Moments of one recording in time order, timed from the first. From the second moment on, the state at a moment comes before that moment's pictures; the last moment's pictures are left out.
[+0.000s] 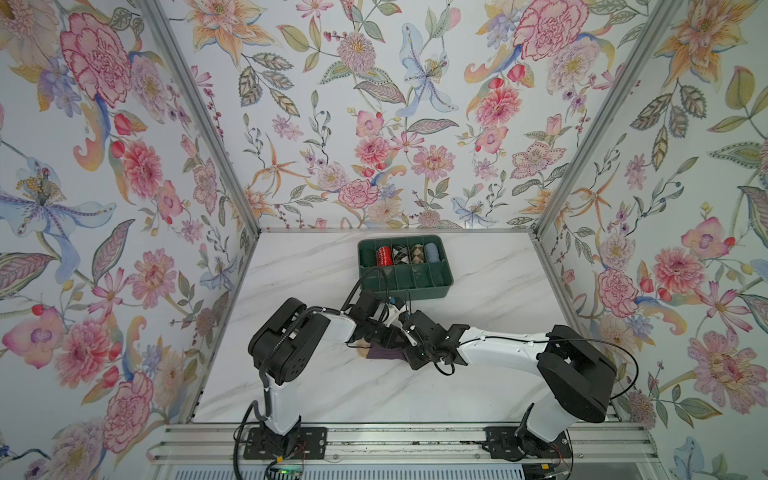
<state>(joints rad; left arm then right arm) -0.60 1.91 0.86 0.12 0.77 -0.19 0.95 1.62 0.86 -0.33 0.01 0.35</state>
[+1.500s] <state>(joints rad) -0.61 1.93 0.90 0.09 0.74 -0.18 0.69 1.67 0.73 0.04 -0.46 0.54</state>
